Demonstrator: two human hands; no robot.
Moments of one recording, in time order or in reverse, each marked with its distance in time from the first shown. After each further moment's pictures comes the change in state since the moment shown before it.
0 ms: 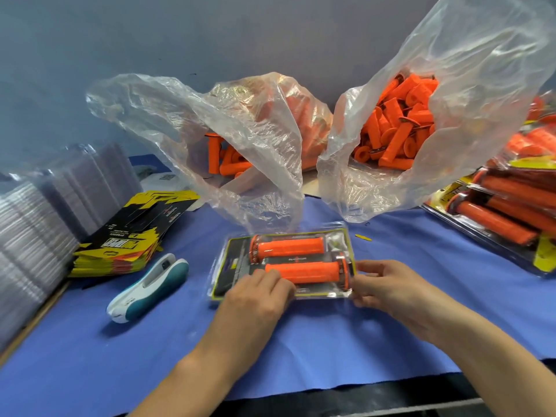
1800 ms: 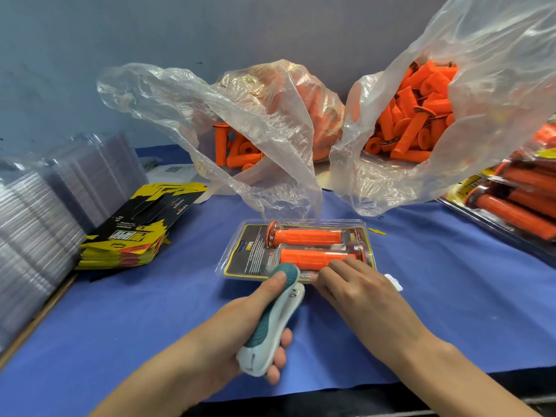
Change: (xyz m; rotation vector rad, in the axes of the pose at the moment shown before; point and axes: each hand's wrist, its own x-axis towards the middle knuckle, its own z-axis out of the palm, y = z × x) left_hand -0.006 -0.003 -0.052 -1.626 -0.649 -1.224; right_hand 0.012 0.023 0.049 -1.323 0.378 -0.969
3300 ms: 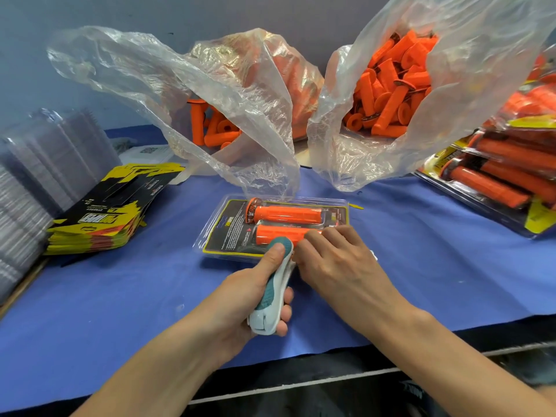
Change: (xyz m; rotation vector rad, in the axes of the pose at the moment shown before) left_hand 0.024 -0.006 0.031 -0.135 0.023 0.099; right_hand -0.007 0.004 0.003 -0.214 0.063 -0.083
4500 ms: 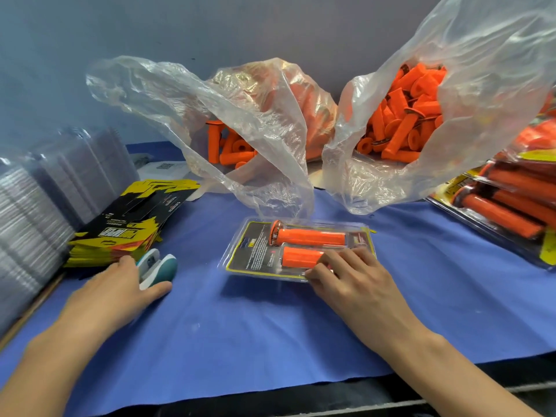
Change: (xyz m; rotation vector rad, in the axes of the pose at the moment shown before) left_hand -0.005 0.036 -0.190 1.517 0.905 -0.026; right_hand 0.005 0.004 0.001 -0.005 0.018 0.029
